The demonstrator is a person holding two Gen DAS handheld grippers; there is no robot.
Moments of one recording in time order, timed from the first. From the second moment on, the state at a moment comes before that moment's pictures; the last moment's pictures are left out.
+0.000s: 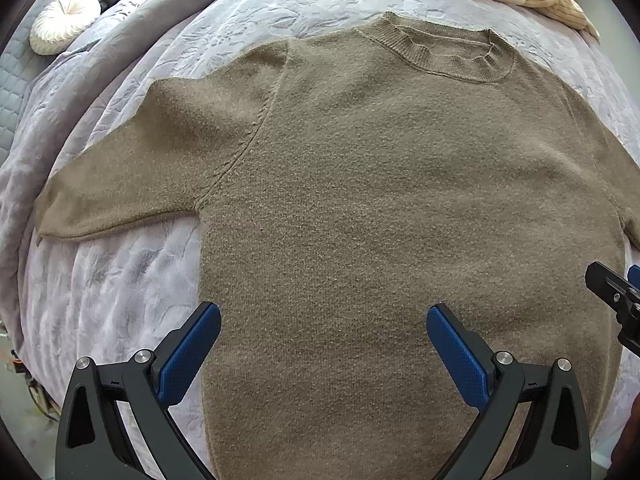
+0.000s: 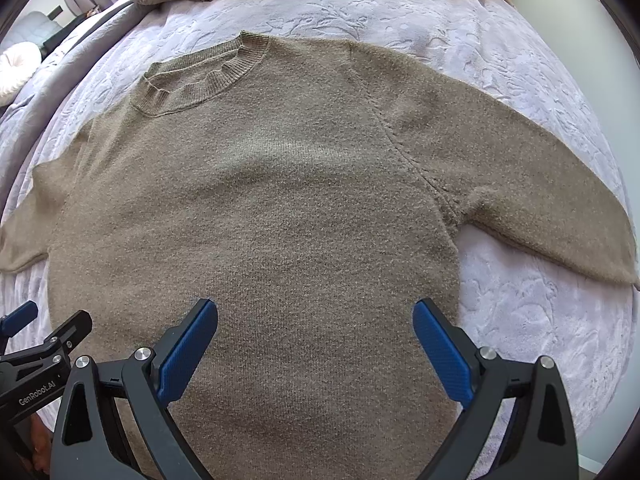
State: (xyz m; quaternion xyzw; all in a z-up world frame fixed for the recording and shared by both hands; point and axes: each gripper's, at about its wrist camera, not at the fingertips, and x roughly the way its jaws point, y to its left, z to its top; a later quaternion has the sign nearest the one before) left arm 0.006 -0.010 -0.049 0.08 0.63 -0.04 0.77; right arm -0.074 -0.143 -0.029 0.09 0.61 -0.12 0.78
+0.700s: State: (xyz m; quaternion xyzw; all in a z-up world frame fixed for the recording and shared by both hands) left arm 0.014 0.028 -0.061 0.03 0.65 -0.04 0.76; right arm -0.056 -0.104 -0.029 0.05 0.61 -0.10 0.78
